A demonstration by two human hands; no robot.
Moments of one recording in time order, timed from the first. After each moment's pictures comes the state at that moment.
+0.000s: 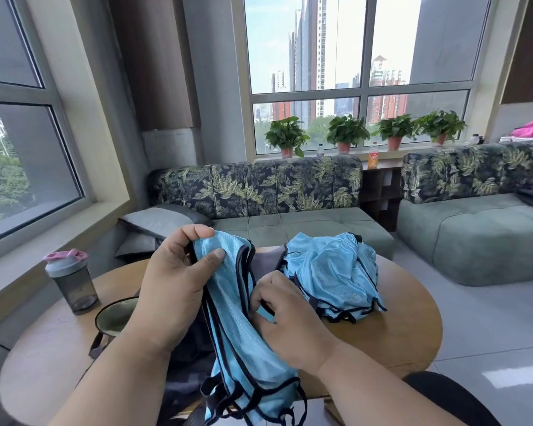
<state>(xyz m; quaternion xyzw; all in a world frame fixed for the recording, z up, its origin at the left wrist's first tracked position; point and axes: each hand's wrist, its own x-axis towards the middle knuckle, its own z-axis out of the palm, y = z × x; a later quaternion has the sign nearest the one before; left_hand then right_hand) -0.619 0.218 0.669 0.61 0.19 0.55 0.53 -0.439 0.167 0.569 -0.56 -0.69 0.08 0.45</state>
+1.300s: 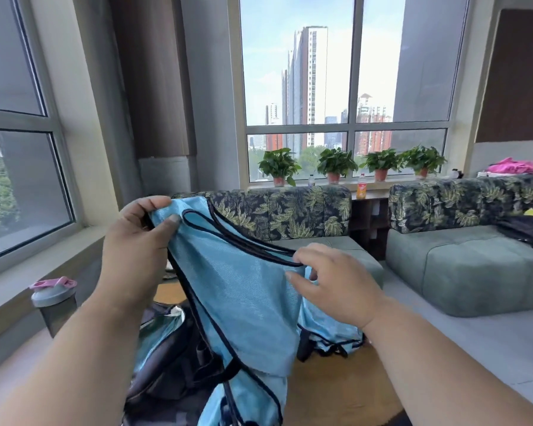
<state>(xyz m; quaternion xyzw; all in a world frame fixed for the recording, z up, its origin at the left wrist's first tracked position) -0.633 0.273 0.738 0.58 0.23 0.65 0.42 -0.362 0.143 0.684 -0.64 -0.68 -0.16 0.31</state>
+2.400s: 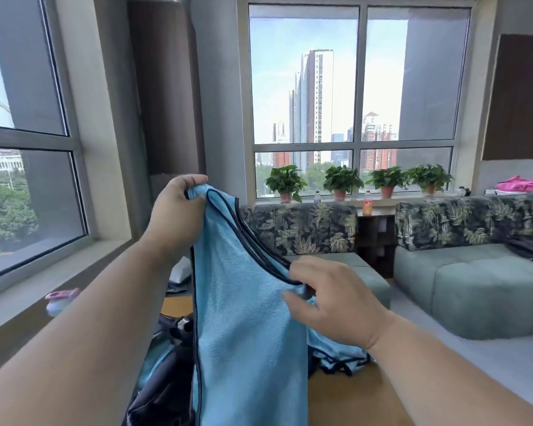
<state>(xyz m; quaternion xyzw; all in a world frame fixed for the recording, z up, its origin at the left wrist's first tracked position) -0.600 0.284 0.808 0.67 0.33 0.58 0.33 -0.391 0.115 0.713 -0.55 -0.74 -0.19 0.35</state>
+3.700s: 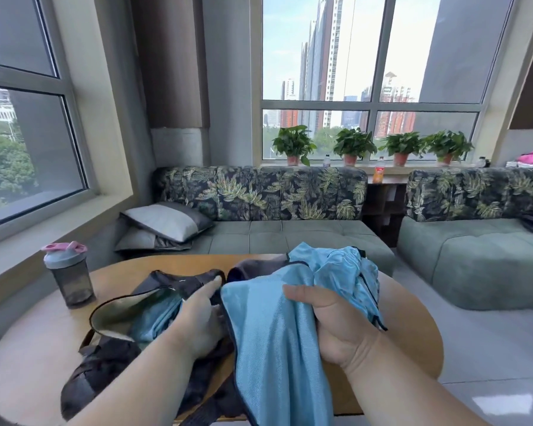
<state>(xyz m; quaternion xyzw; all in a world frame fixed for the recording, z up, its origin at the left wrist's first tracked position) -0.589 0.294 0.578 0.34 0.41 0.35 0.77 -0.417 0.150 0.626 -0.36 -0.31 0.64 0.60</state>
